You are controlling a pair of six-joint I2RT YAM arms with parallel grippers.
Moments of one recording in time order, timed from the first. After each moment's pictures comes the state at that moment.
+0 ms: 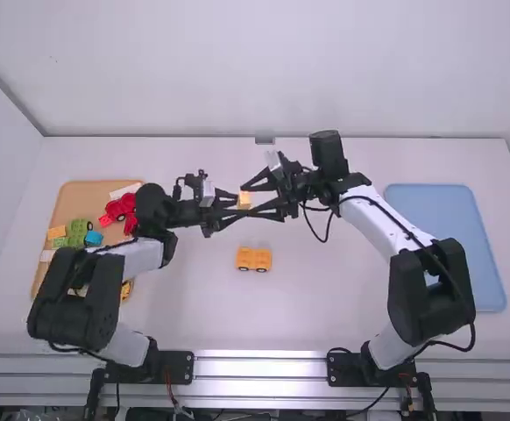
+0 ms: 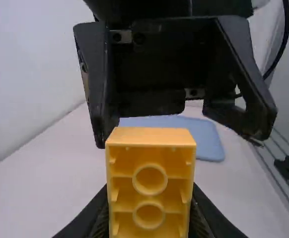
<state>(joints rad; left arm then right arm) -0.11 1.60 0.60 1.12 1.26 -0.17 0.35 1.71 1.20 -0.18 -1.45 -0.61</state>
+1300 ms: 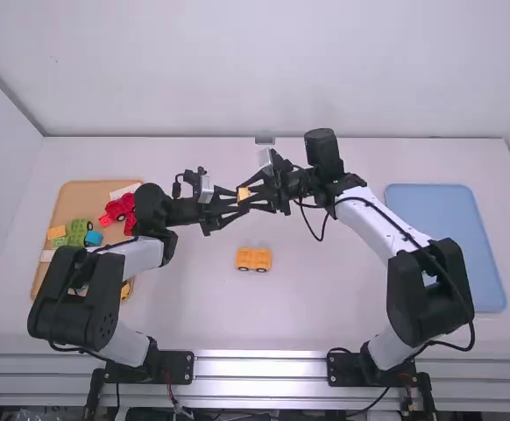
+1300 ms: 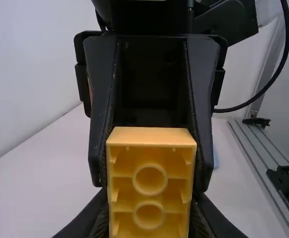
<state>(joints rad) -0.11 1.60 0.61 1.17 1.26 -0.24 0.37 1.71 1.20 -0.08 -1.35 -0.52</state>
